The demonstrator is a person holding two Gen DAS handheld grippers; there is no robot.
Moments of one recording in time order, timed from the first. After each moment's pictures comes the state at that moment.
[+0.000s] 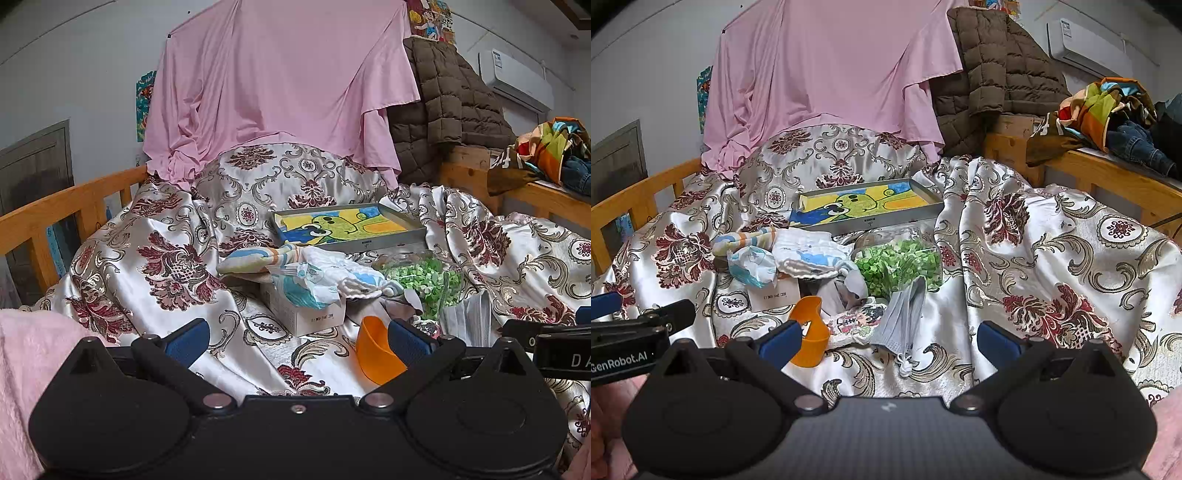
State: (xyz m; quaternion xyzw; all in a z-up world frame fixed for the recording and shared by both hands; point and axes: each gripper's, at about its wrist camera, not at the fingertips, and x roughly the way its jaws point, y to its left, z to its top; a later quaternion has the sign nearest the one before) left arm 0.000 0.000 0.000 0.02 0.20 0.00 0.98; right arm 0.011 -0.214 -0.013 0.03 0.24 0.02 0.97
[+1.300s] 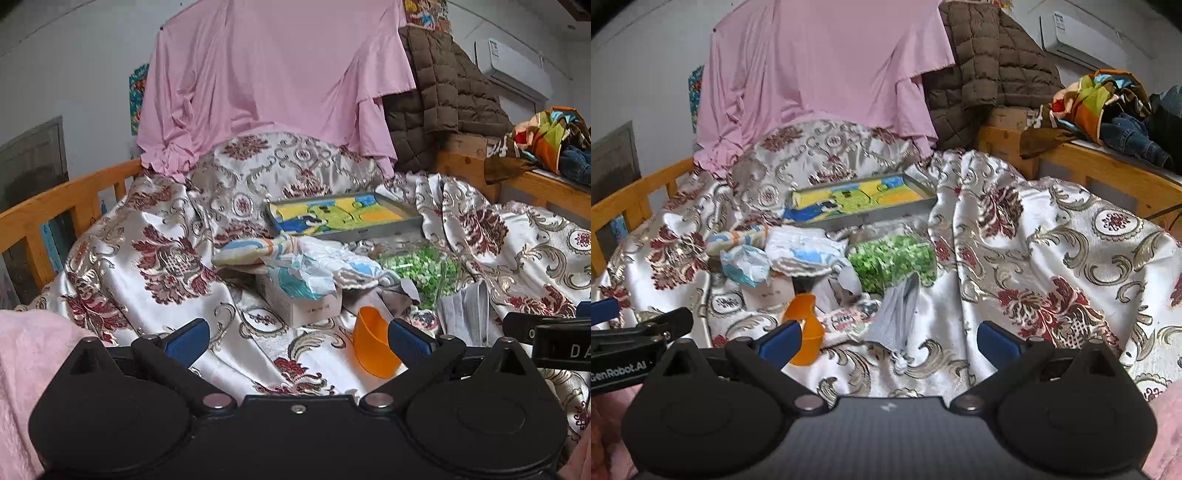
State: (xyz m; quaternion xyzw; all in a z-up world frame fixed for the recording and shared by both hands) left arm 0.008 -0.003 0.001 0.02 0.23 -0.01 0.97; right arm 0.016 -0.217 -0.015 0.04 0.26 0.01 0.97
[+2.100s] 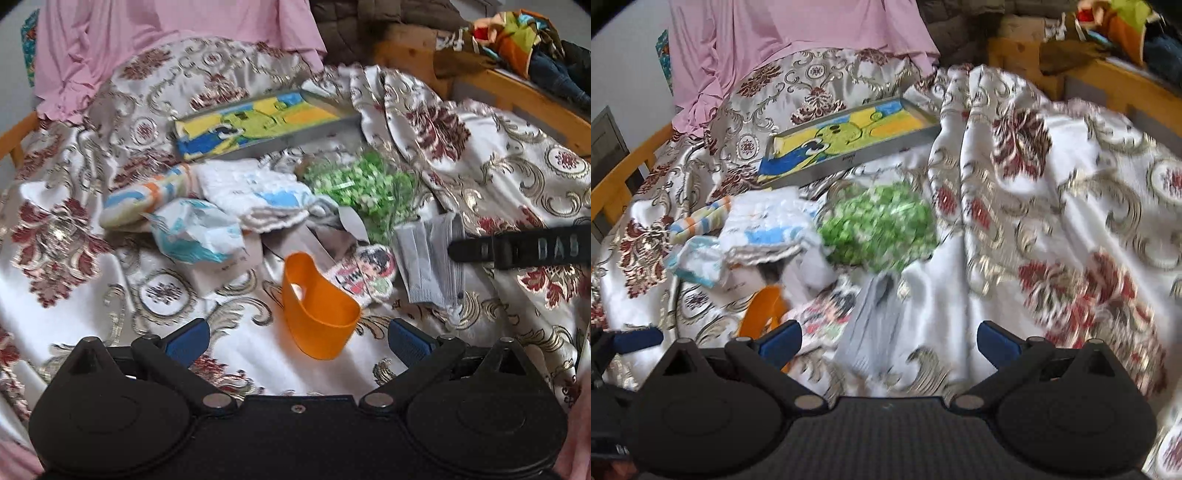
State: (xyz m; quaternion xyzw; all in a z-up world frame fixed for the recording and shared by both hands) left arm 0.117 -0.049 -0.026 0.07 0.40 -0.13 0.91; right arm 0.138 -0.264 -0.026 0.07 0.38 0.04 0.92
